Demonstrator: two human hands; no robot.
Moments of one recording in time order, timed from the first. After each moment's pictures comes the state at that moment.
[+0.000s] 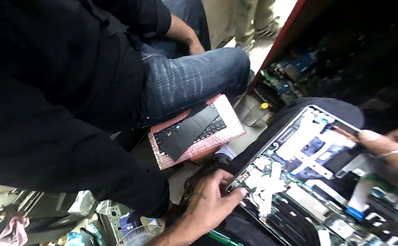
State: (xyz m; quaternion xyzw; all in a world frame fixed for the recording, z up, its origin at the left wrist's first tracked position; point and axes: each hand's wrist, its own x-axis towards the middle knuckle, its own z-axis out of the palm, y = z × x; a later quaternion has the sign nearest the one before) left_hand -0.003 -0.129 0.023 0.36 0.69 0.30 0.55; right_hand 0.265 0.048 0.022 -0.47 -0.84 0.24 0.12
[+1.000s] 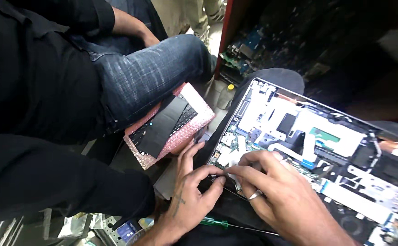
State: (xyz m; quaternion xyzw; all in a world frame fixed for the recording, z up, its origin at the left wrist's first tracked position) left_hand 0.003 -0.144 0.011 0.56 0.65 0.36 0.36; right_hand 0.194 -0.083 0.024 -0.40 -0.86 0.25 0.21
